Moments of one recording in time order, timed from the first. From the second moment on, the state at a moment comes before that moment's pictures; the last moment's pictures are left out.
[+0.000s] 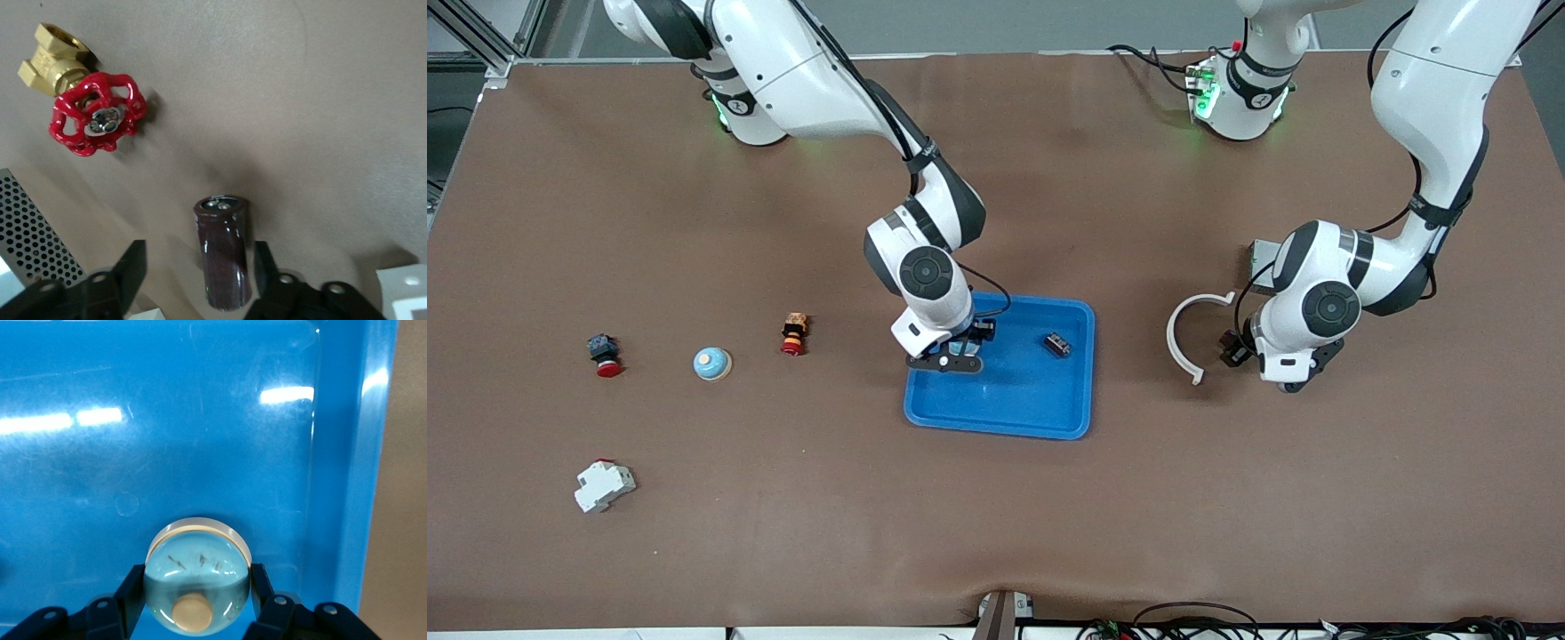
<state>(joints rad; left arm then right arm) 0.19 0.51 -0.36 -2.05 0.30 2.30 -1.12 0.73 0.77 -0.04 -1.55 0.15 2.29 0.68</state>
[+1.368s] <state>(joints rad) 0.08 0.45 -0.57 -1.84 0.30 2.26 -1.43 0.39 0.36 -0.08 -1.54 0.13 1.70 0.04</state>
